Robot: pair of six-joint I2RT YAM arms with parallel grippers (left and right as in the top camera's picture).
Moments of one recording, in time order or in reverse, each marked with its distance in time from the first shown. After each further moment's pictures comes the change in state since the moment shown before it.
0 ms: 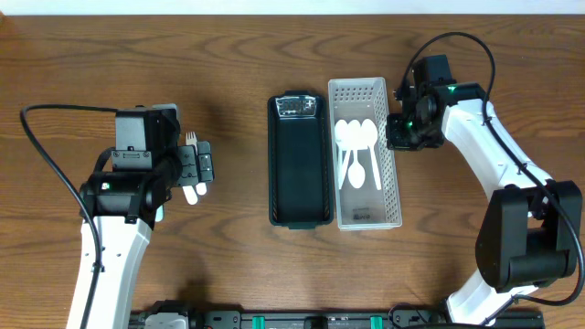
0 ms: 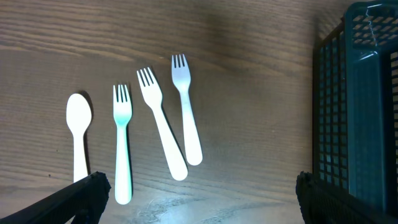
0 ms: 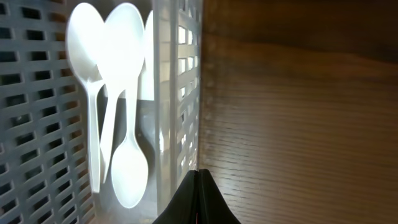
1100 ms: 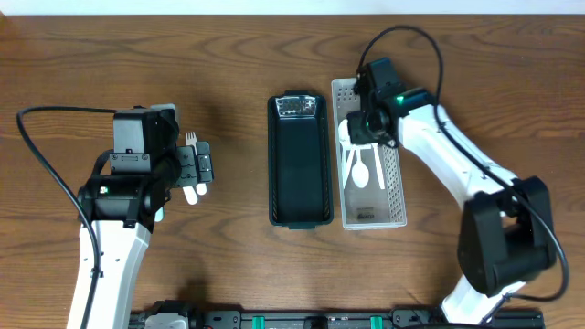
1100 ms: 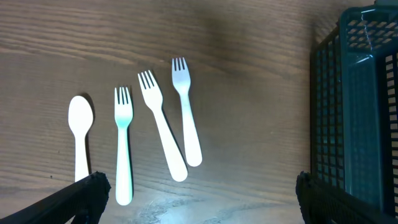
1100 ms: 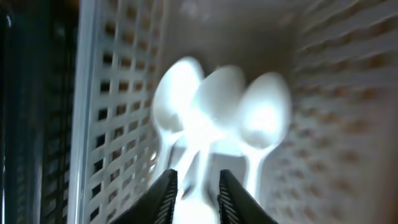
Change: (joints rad) left arm 0.000 -0.017 0.000 0.000 0.000 0.000; right arm 0.207 0.002 0.037 0.151 0.207 0.093
